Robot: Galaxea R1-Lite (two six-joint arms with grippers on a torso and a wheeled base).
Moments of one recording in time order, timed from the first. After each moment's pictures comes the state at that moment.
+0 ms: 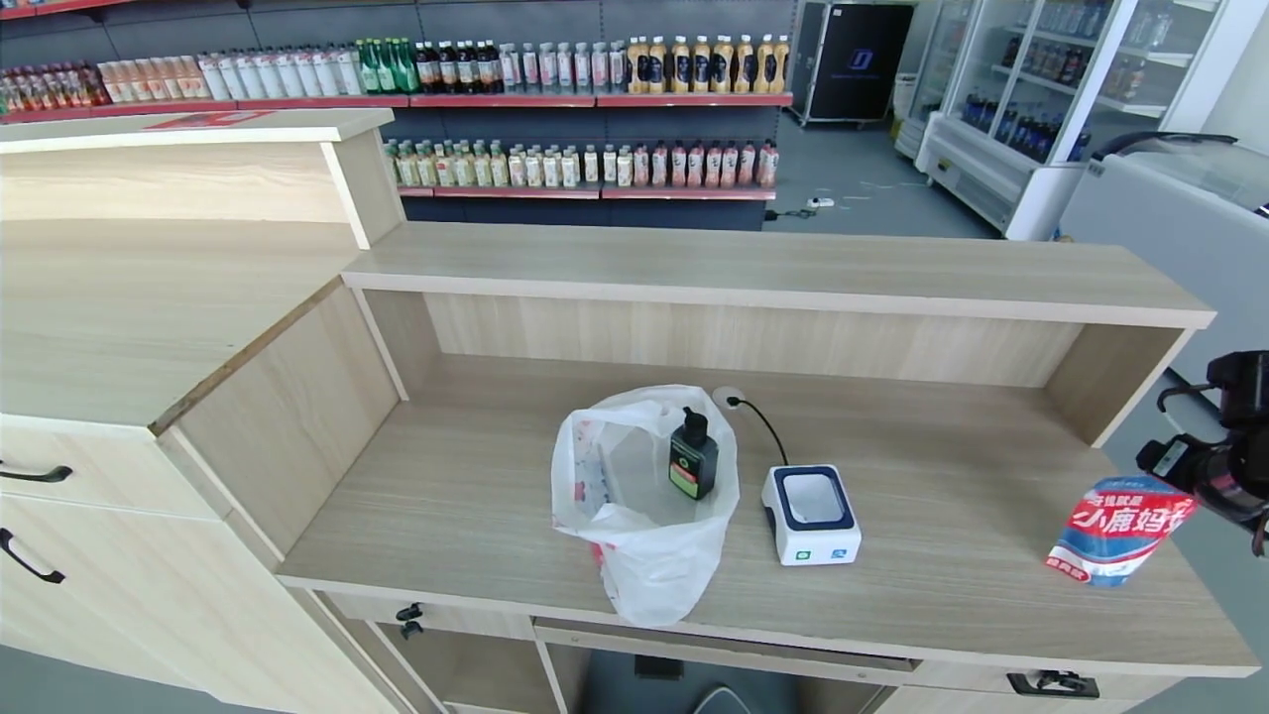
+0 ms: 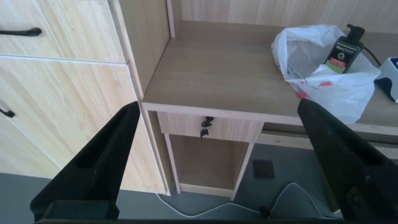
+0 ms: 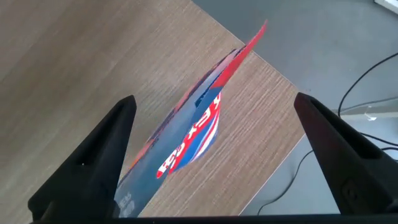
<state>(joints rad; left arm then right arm) 0.00 0.00 0.00 0.00 0.00 0.00 -0.43 2.05 -1.05 -0.30 -0.34 0.40</state>
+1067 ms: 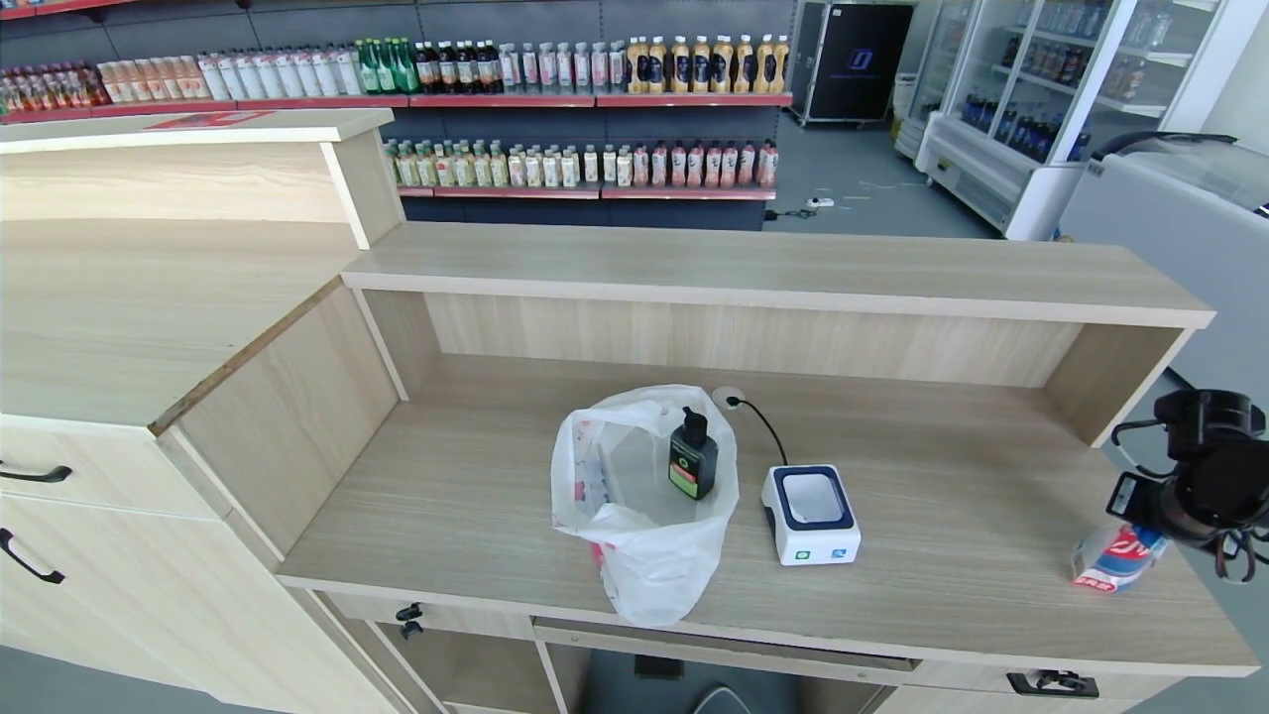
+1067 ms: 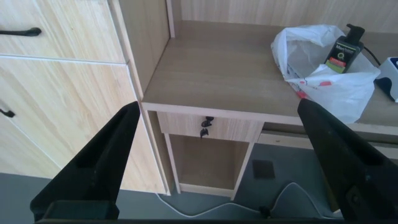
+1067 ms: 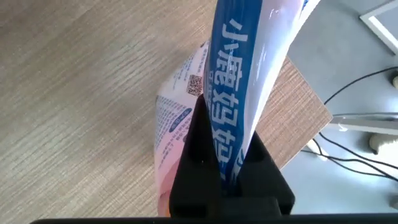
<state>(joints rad) 0.00 0.00 0.00 0.00 0.00 0.00 -0.41 2.19 -1.04 -0.38 -0.34 0.22</state>
